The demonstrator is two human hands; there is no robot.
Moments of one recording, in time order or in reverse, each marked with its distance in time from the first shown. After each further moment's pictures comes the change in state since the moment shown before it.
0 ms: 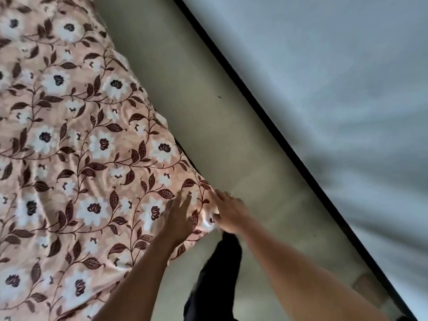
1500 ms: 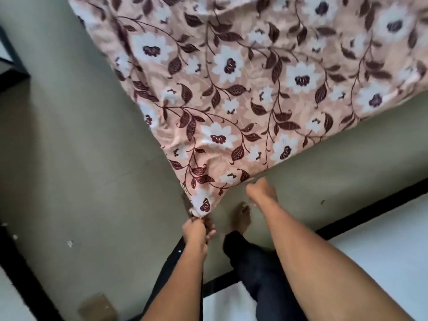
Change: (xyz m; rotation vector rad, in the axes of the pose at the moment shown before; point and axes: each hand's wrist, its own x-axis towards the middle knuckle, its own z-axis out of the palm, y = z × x) left_hand 0.085 0.212 0.083 2.232 -0.693 1.389; right_hand 0.183 -0.047 -0.077 -0.609 -0.305 -0.068
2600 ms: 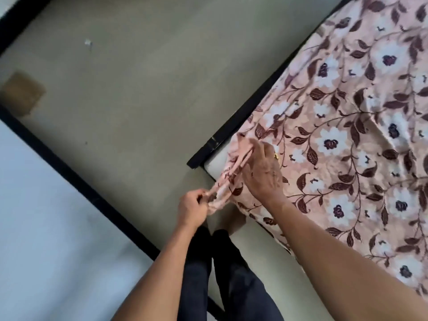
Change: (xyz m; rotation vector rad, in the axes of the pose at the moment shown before) left_hand -0.065 -0.060 0.122 -0.226 0.348 0.345; right_hand -0.022 -0.126 -0.055 -1.121 -0.011 -1.621
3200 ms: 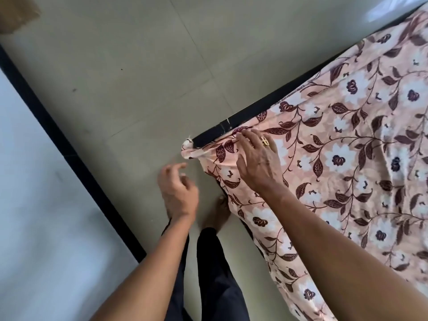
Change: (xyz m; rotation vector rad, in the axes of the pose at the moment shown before) left_hand 0.001 -0.031 0.029 -0.222 0.643 0.133; right_hand 0.019 -0.011 0.011 -0.450 -0.146 -0.462
